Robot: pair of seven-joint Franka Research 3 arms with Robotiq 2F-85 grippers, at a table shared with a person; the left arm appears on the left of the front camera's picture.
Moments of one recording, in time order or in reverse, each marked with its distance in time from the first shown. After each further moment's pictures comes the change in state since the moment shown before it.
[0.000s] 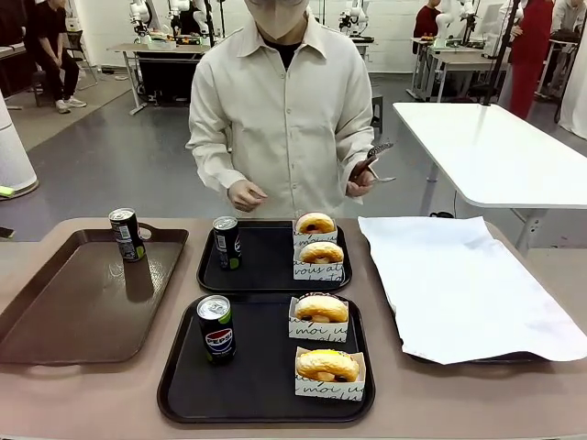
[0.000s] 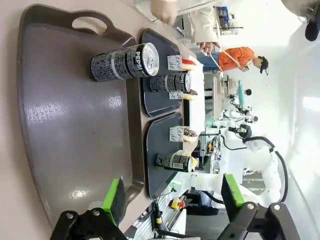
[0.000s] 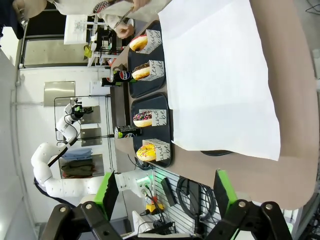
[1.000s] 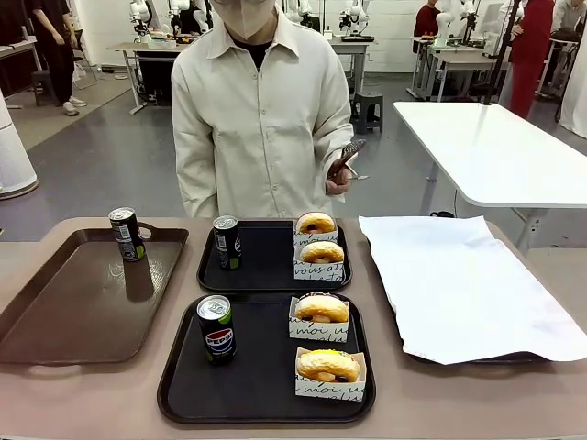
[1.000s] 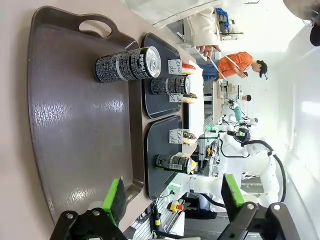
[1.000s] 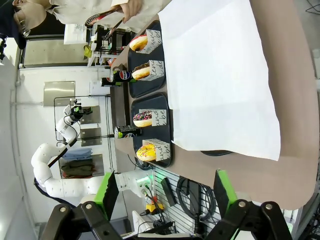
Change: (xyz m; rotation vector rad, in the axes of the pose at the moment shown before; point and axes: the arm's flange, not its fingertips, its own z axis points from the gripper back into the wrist) left arm -0.002 0.001 0.009 -0.002 -0.016 0.009; right arm 0.000 0.000 0.000 0.000 0.000 0.000
